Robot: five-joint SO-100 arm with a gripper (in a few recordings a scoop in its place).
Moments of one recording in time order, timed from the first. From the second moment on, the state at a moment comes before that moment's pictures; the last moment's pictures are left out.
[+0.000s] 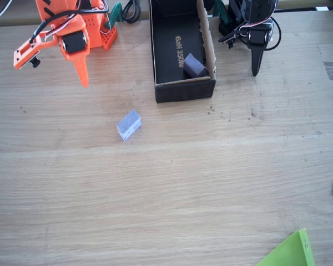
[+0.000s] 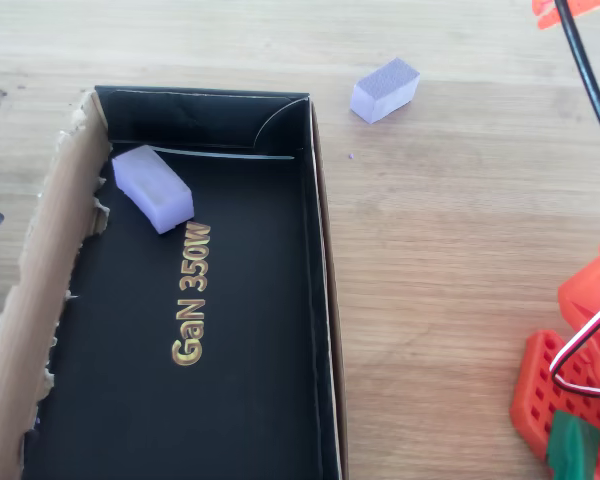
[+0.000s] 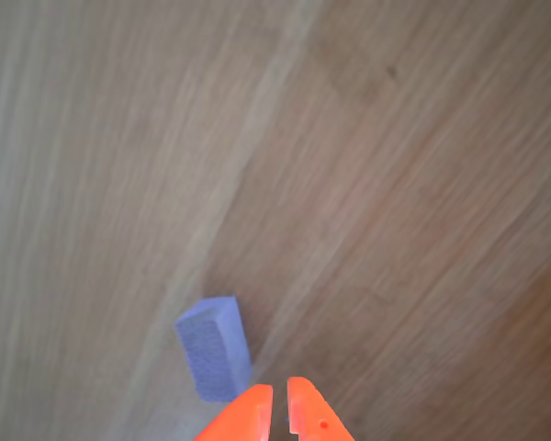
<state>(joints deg) 78.3 106.9 96.3 85.7 17.7</state>
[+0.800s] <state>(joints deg) 78.0 106.5 96.1 96.2 42.5</state>
